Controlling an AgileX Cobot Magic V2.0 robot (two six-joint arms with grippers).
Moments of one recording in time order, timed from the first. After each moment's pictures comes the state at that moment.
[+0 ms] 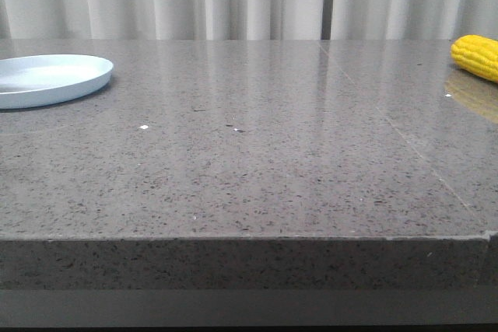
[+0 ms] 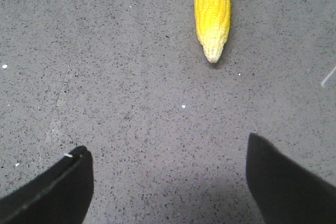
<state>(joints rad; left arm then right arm) 0.18 1.85 -1.48 -0.32 0.82 0.30 0.00 0.71 -0.77 0.01 0.73 0.02</state>
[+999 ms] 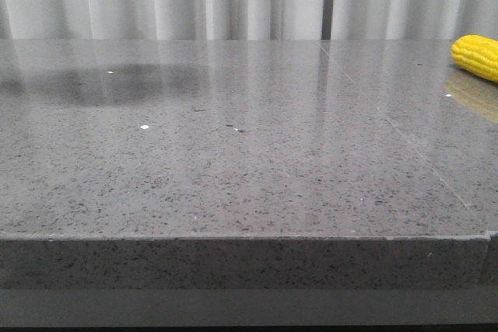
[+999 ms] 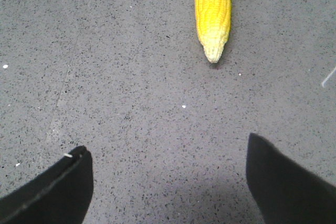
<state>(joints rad) 0.14 1.72 -1.64 -0.70 0.99 0.46 0.00 0.71 -0.77 0.01 0.73 0.02</state>
